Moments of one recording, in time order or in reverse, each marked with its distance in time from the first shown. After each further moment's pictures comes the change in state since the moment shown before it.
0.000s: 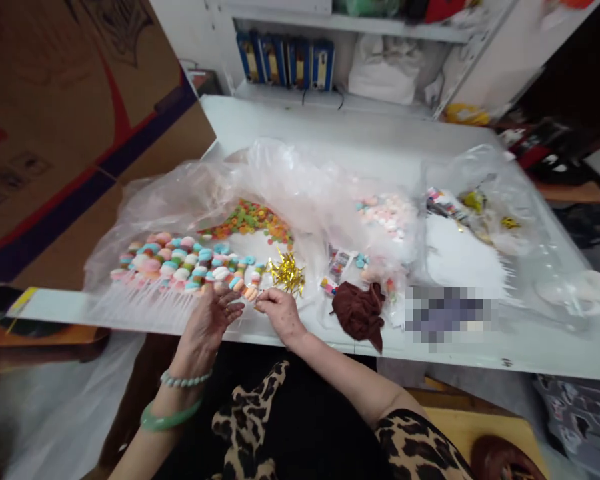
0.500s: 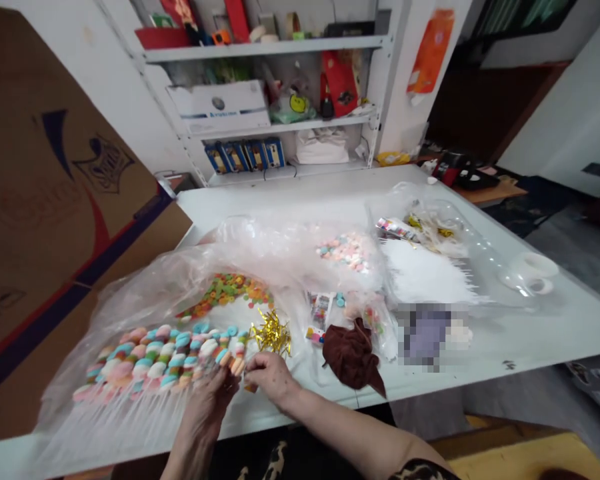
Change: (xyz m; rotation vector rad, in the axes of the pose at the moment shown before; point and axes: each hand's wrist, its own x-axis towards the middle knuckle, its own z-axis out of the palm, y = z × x) left_hand 0.016 -0.019 0.017 0.006 -0.022 0.001; right_hand 0.008 0.017 -0.003 0.116 -0.017 -0.031
